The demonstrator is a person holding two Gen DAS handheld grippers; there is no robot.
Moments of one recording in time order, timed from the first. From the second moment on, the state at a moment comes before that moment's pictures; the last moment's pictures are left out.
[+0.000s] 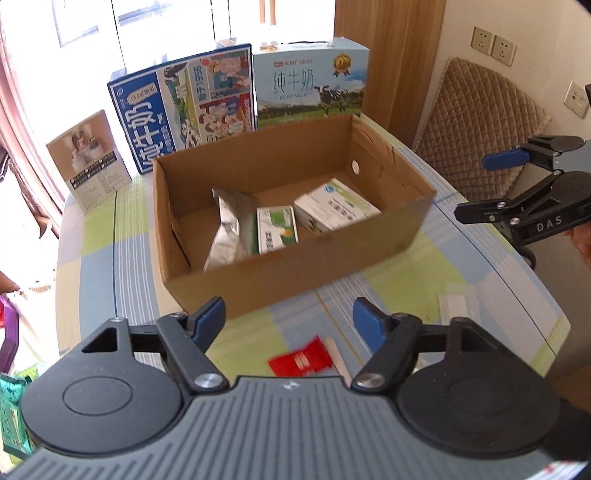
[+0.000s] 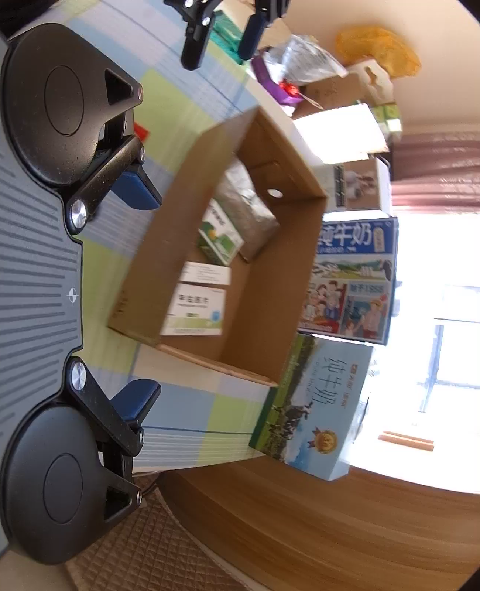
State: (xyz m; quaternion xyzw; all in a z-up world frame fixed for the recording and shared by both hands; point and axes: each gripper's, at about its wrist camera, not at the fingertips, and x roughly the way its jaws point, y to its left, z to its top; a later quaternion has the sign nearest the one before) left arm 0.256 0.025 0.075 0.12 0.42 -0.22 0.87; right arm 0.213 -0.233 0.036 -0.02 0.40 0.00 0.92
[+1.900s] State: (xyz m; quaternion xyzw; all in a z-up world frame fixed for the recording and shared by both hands) left arm 0.154 -0.010 -0.020 0.28 0.45 -0.31 0.79; right arm 0.140 -0.211 -0.013 -0.09 0.48 0.06 0.87
